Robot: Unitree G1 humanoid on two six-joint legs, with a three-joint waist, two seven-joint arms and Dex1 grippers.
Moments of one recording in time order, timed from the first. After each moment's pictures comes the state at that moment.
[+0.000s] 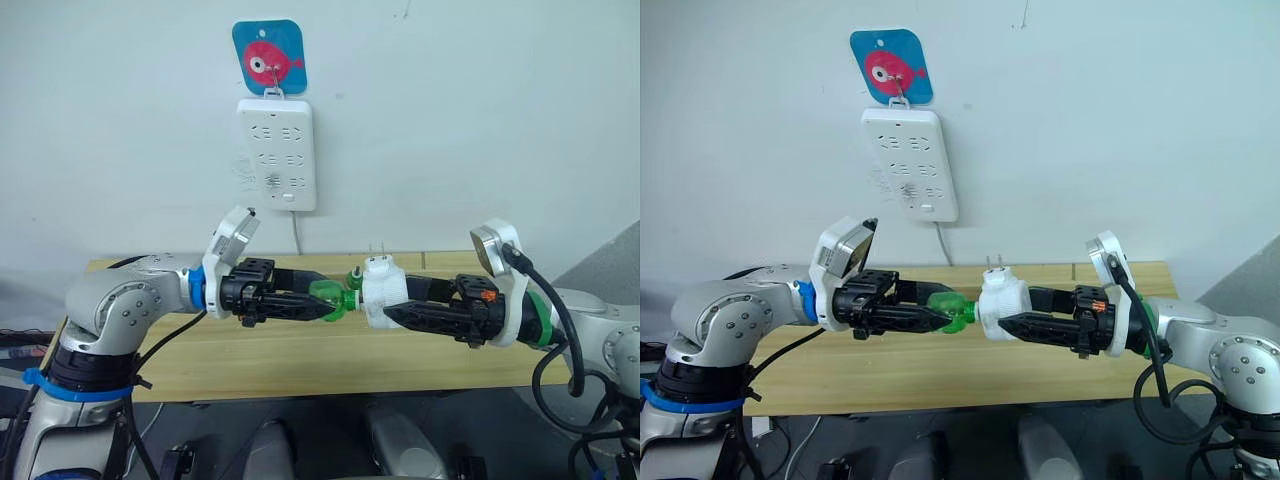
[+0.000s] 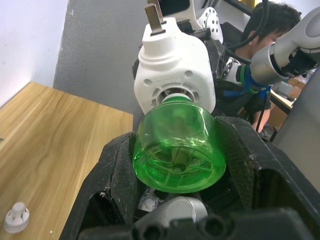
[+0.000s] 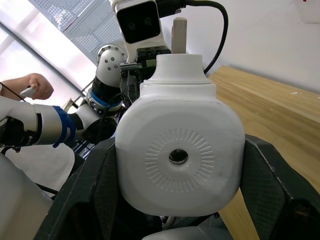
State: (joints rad) left arm -0.49 0.72 0.01 -0.27 -1.00 1.03 -1.17; right arm -0.27 -0.73 -0.13 -0.53 1.43 1.06 0.57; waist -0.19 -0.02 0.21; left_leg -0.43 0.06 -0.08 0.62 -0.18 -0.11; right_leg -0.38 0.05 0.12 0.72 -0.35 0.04
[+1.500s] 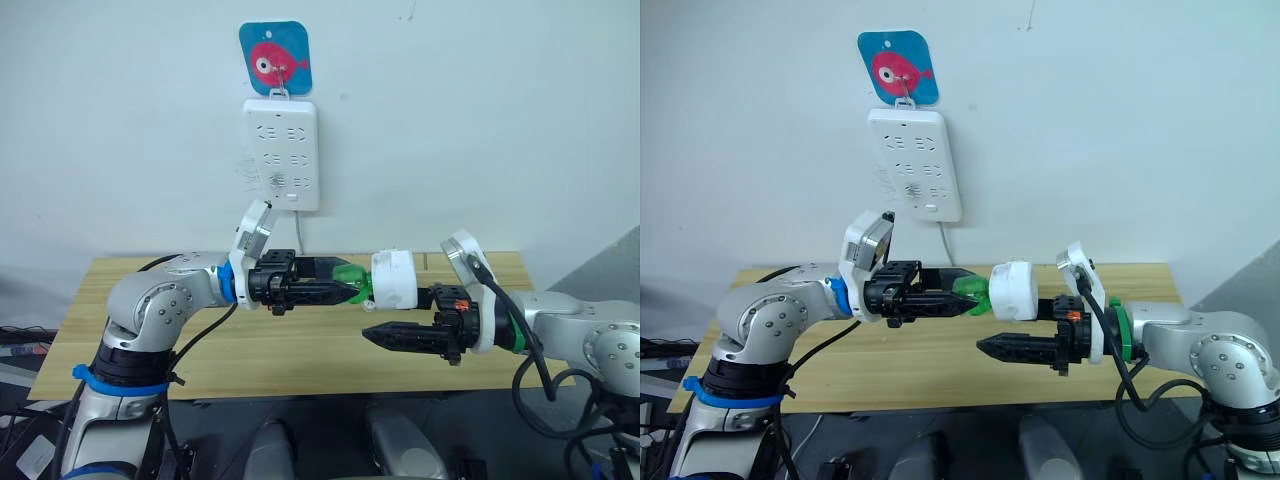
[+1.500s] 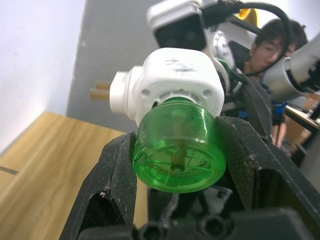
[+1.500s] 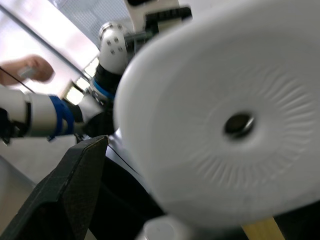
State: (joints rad) left arm -0.51 0.56 0.00 -0.22 -0.92 0.95 -1.11; right arm -0.29 -0.80 -0.01 -0.61 1.35 1.06 0.53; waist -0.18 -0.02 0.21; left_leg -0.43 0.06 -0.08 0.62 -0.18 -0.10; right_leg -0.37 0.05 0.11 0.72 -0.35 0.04
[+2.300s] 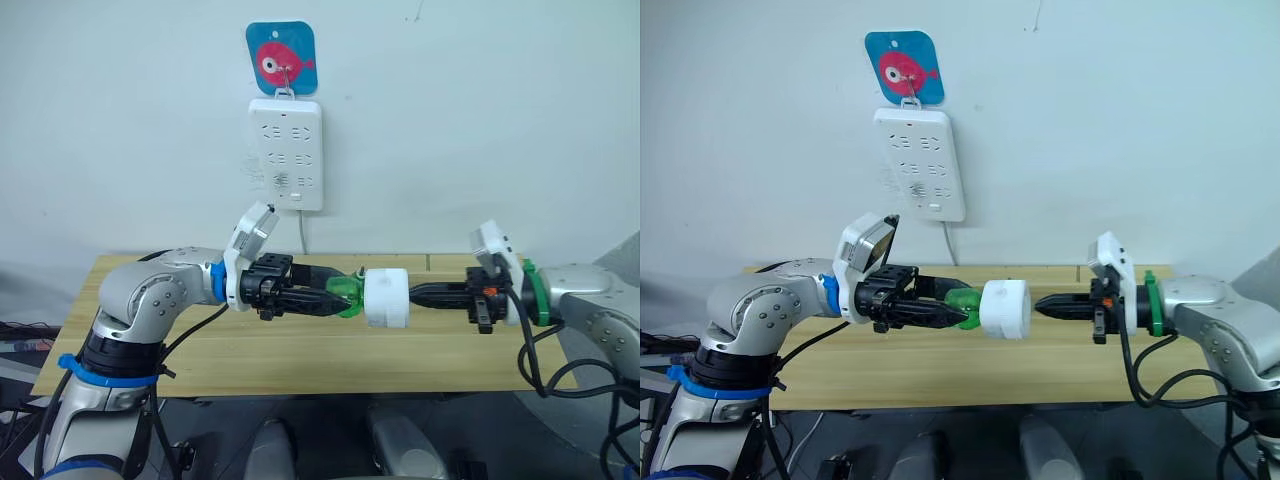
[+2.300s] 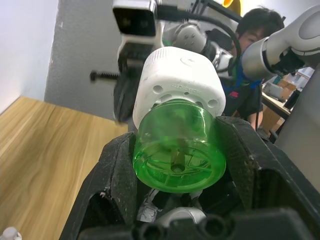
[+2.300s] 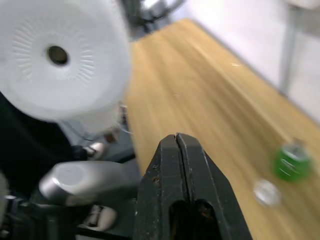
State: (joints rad) left arm -0.56 0.65 -0.05 -0.20 -0.93 1.00 -1.23; right arm -0.36 -0.87 0.07 -0.41 0.84 0.80 1.00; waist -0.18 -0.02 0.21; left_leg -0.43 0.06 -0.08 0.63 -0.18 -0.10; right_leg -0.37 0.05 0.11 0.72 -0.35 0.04
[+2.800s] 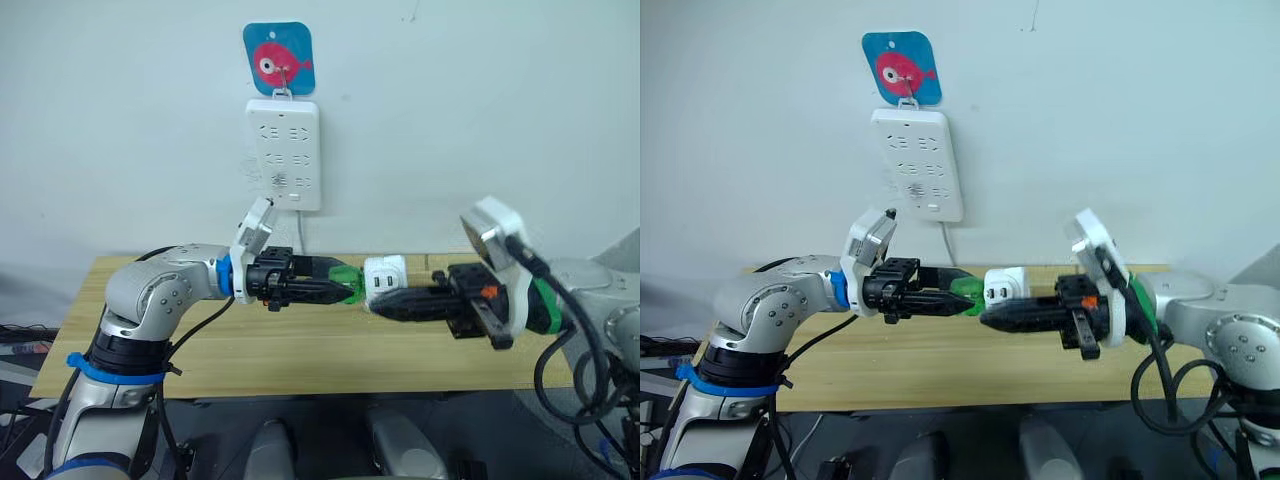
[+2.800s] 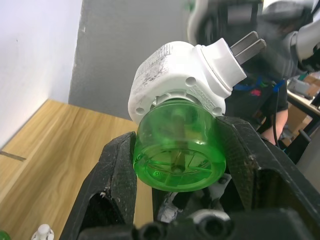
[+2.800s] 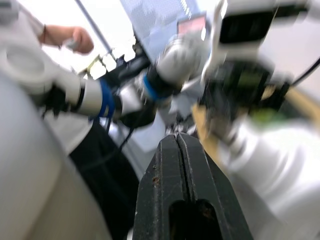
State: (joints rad) left arm -0.55 0.62 -0.06 -0.18 -0.85 0.94 -1.19; right arm -0.53 -0.77 -0.05 -0.52 1.43 1.01 0.64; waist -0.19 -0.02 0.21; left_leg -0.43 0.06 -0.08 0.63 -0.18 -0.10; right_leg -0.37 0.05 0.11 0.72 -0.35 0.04
